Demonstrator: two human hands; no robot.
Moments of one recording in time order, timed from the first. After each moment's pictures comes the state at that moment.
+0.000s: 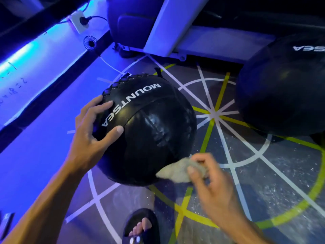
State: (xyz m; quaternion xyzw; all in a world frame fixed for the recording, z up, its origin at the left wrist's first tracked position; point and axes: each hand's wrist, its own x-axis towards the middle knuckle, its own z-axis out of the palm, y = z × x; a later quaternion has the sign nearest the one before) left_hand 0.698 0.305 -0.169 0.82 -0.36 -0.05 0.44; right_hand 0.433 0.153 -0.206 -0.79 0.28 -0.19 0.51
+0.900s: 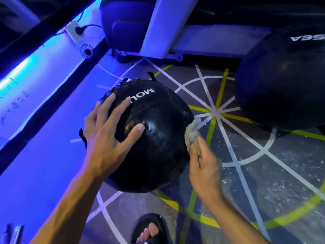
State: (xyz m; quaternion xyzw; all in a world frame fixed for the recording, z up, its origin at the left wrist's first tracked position) left_hand 0.674 0.266 -0.156 0.88 -0.38 -0.02 0.29; right_hand 0.487 0.141 -0.247 -0.74 0.38 -0.30 0.47
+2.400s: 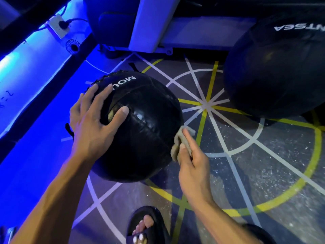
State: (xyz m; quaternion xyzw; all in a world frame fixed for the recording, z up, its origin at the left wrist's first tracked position) left_hand 0.687 0.256 -0.152 0.89 -0.33 -0.03 0.31; right_hand 0.479 0.170 -0.224 -0.56 0.40 -0.28 0.67
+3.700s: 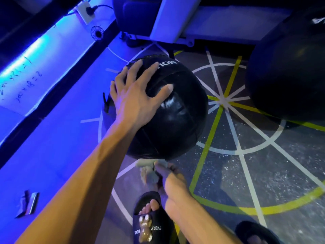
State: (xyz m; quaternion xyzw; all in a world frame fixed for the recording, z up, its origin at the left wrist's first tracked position) left_hand 0.666 0.203 -0.146 0.91 -0.35 0.00 0.23; right_hand 0.505 0.242 -0.242 -0.10 0.50 -0.08 0.86
